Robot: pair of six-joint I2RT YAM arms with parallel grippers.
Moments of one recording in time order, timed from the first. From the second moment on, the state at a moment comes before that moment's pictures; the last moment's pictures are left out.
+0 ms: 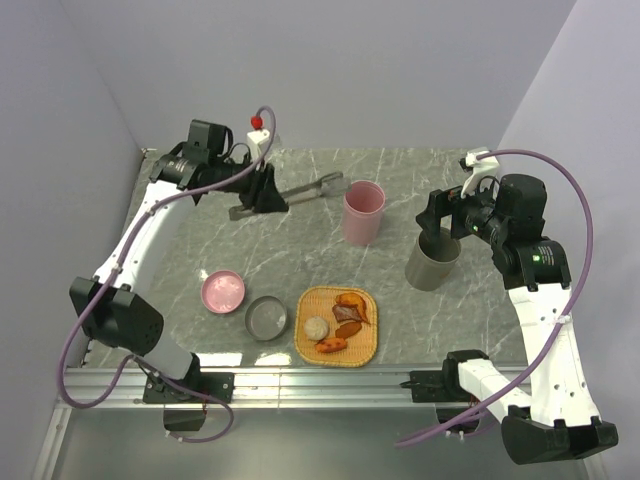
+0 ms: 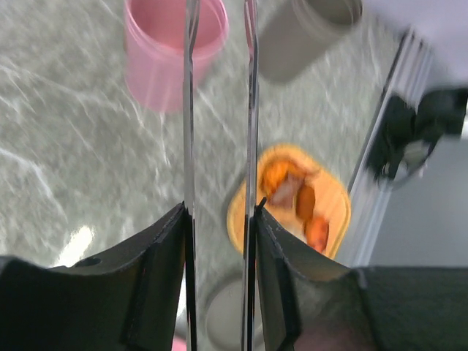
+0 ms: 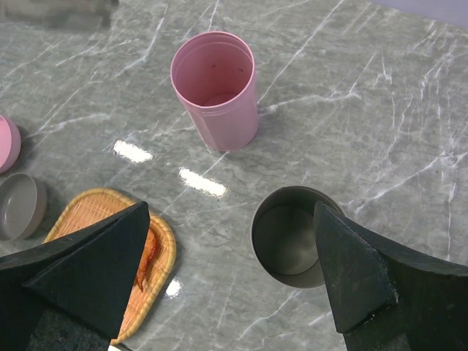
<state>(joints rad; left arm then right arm) -0.28 1.57 1.66 -0.80 0.84 0.17 0.06 0.95 1.26 -0.76 -0.35 -0.09</state>
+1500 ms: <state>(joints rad) -0.69 1.11 0.95 -1.04 0.44 0.87 0.06 0.96 1.25 -0.76 -0.37 -0.09</state>
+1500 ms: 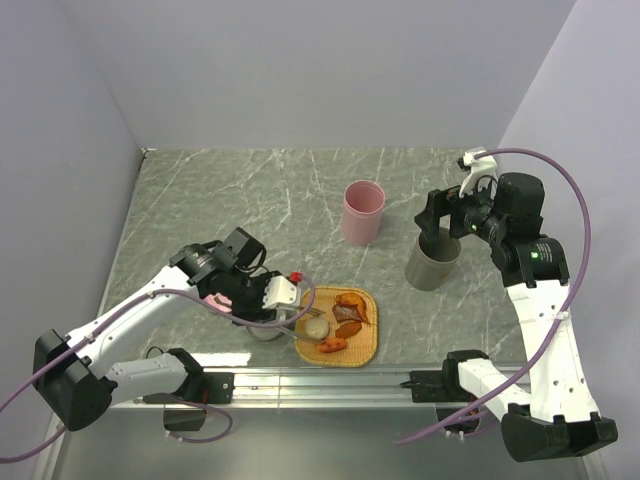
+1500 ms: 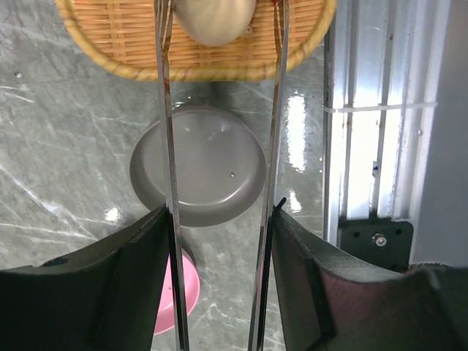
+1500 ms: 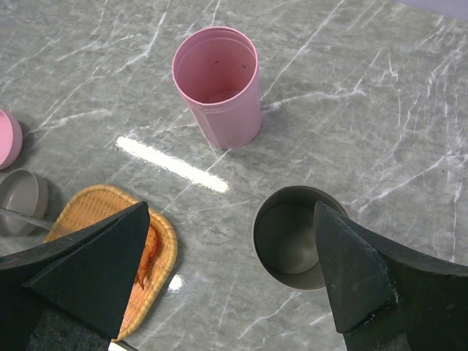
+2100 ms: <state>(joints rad) -0.70 1.15 0.92 -0.97 0.37 0.85 0.06 0.96 1.24 -0.77 -0.37 -0.09</state>
